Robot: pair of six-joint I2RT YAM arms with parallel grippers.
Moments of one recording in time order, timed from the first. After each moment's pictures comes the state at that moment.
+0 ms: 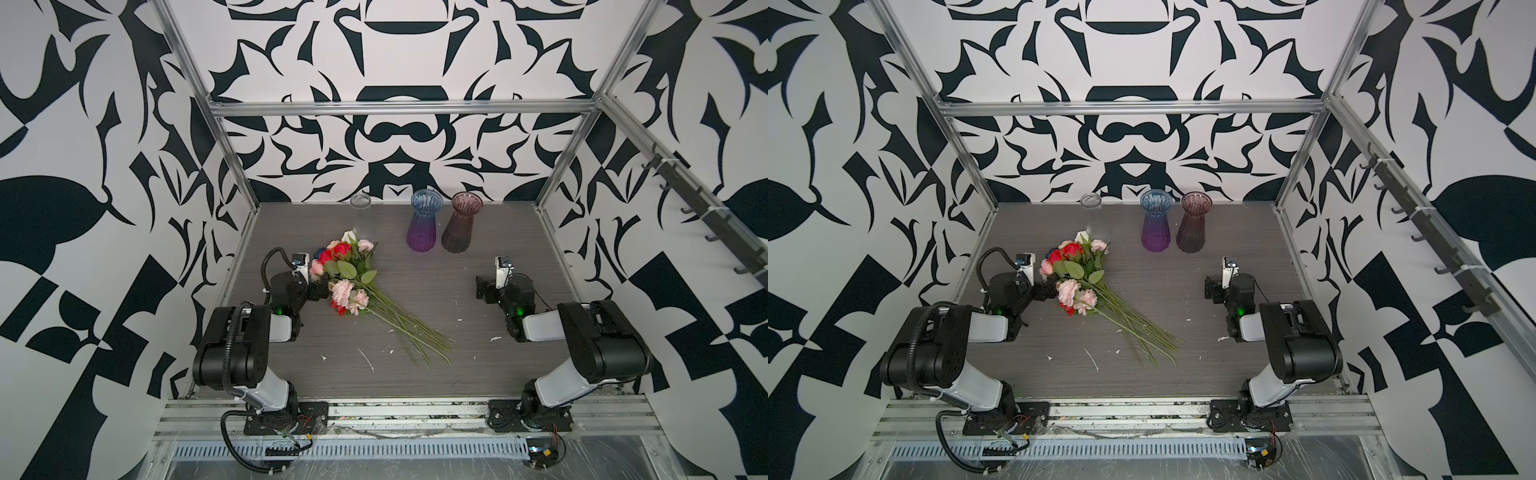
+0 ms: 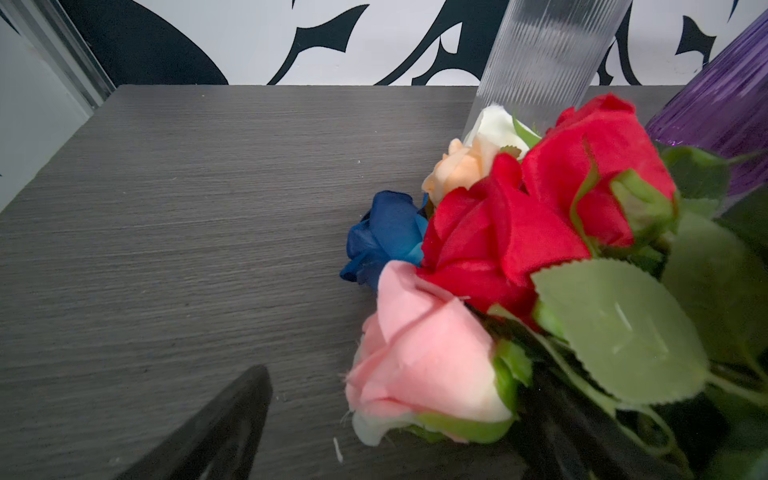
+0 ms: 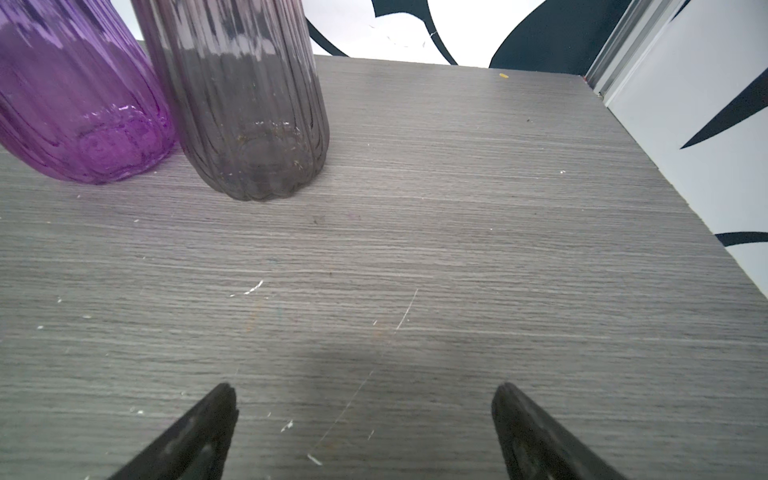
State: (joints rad) left arm 0.00 1.57 0.36 0.83 0.22 0.01; right arm 0.06 1.58 0.34 0.79 0.02 -0.02
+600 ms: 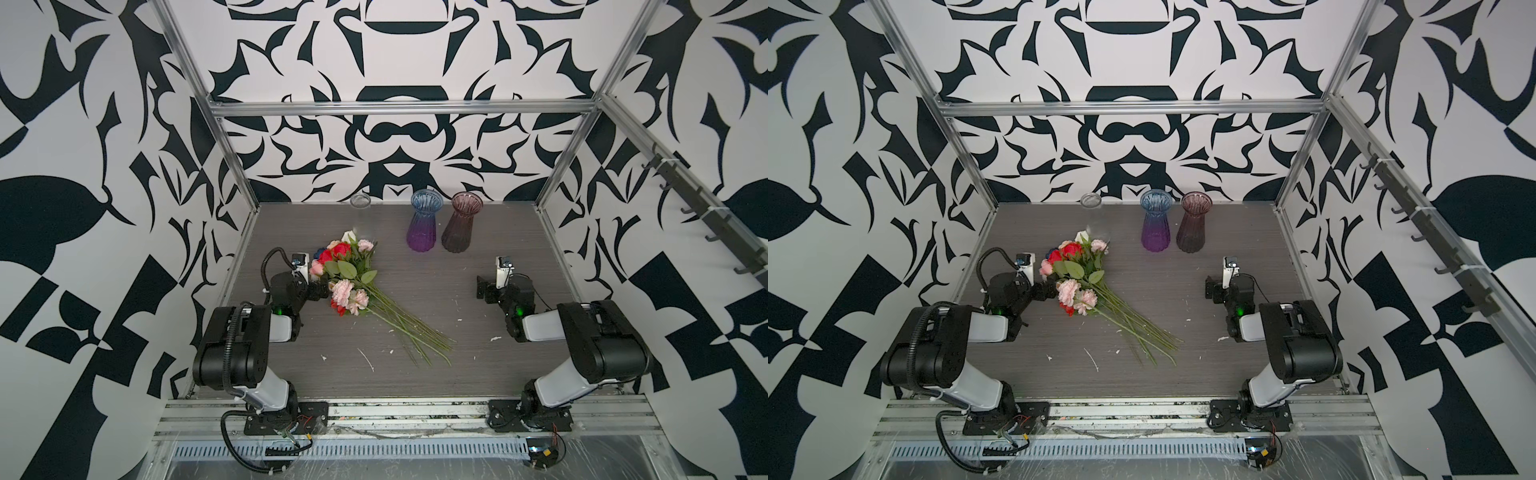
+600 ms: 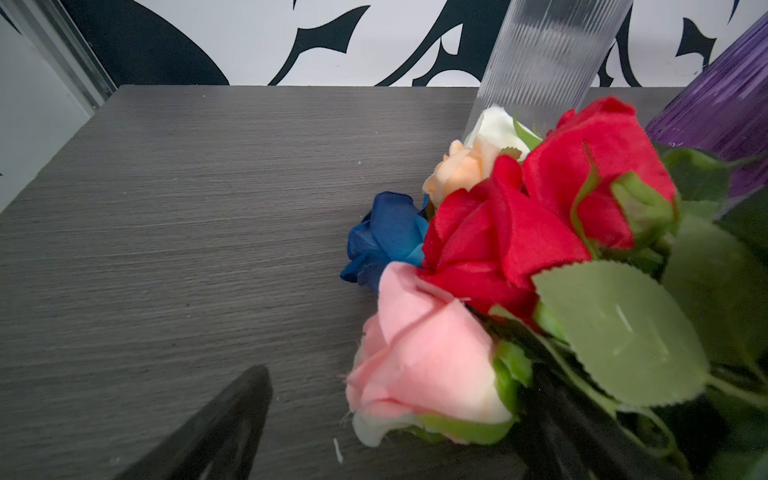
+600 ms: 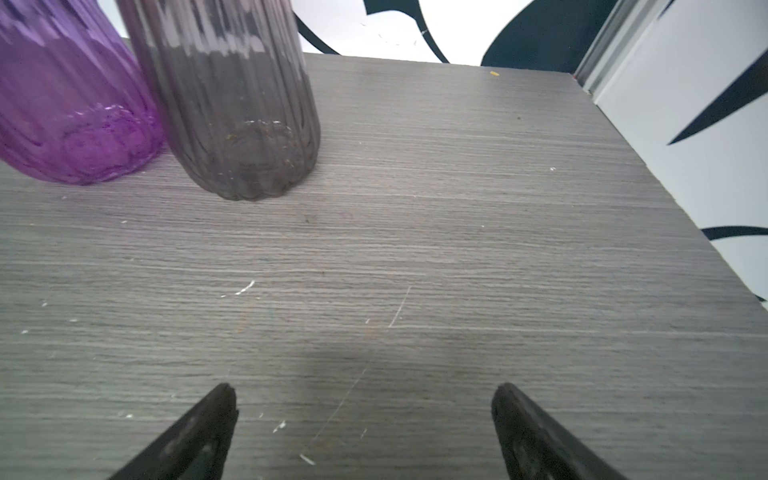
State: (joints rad) left arm 0.00 1.56 0.36 0.84 0.22 0.01; right arm 0.06 1.58 0.34 0.79 0.05 -0.01
